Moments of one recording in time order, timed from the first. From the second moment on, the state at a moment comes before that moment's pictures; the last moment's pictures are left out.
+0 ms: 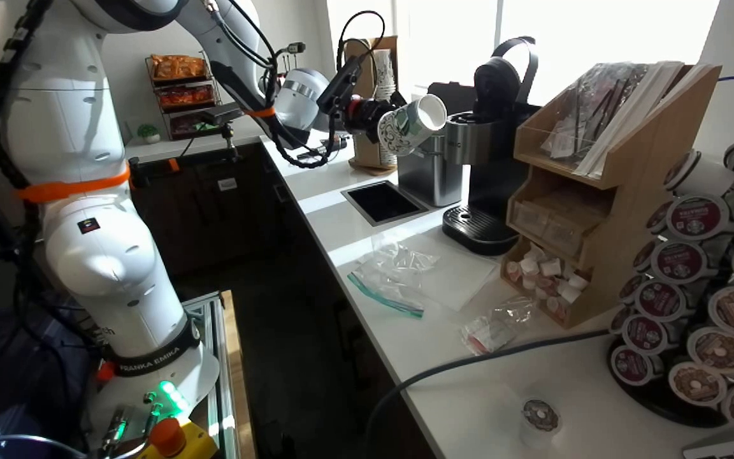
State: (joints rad) arm 0.31 0.15 0.31 -2.14 -1.50 1.28 -0.23
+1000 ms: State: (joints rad) arm 0.31 0.12 0.30 -2.25 -1.71 1.29 -0.31
